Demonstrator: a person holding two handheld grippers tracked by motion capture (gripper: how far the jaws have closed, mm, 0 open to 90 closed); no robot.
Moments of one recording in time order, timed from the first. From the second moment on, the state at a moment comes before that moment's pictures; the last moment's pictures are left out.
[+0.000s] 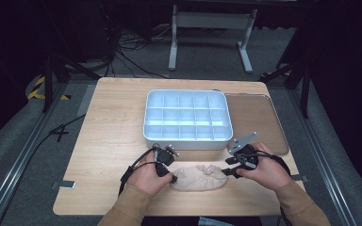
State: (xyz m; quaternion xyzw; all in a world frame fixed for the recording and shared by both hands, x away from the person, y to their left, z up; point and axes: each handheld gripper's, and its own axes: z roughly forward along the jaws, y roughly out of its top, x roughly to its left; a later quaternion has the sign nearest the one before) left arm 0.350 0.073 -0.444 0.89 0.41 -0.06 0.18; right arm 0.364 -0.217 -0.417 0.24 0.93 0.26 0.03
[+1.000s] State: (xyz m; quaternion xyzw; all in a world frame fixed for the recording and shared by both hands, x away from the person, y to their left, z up) left arm 0.345 0.068 -0.424 0.89 0.39 -0.04 0.21; right arm 0.345 -0.170 -0.426 0.18 0.93 0.32 0.03
